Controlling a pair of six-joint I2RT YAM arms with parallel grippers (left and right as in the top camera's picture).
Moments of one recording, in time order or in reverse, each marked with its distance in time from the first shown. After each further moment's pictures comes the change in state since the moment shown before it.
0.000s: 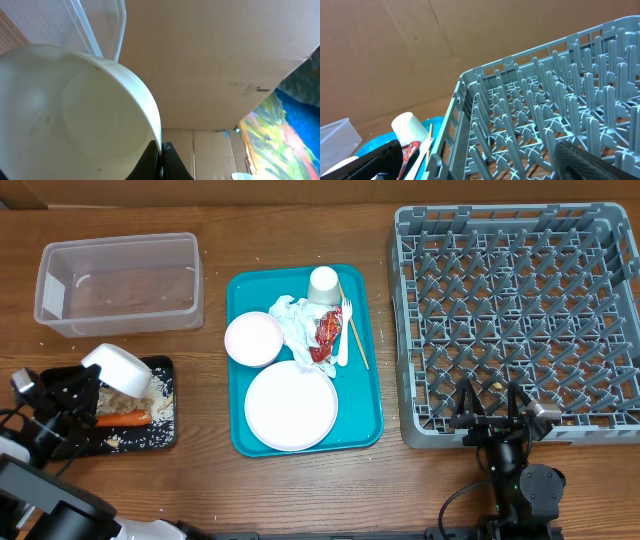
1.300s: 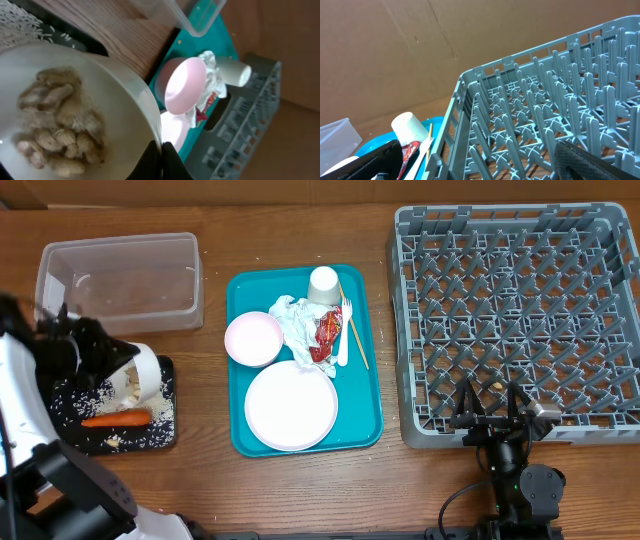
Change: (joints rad) left arm -0.393 0.000 0.522 -0.533 -0.830 -0.051; right arm 0.000 0.001 0.000 0.000 0.000 0.000
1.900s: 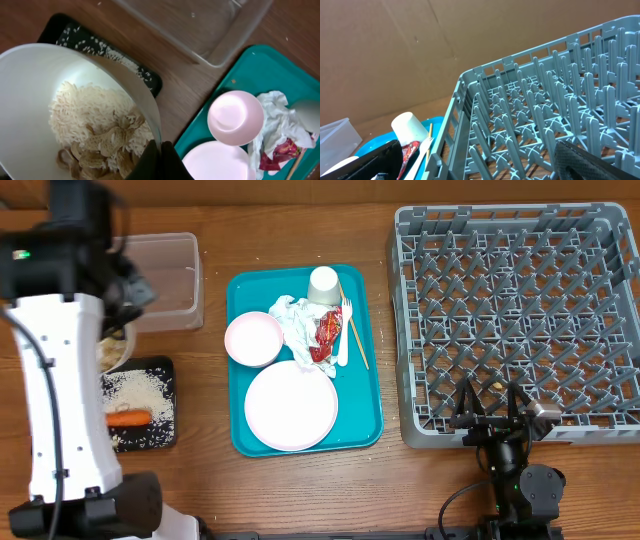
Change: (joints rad) left arm -0.500 0.001 0.620 -0.364 -0.876 -0.425; right arm 0.000 0.000 0.000 0.000 0.000 0.000
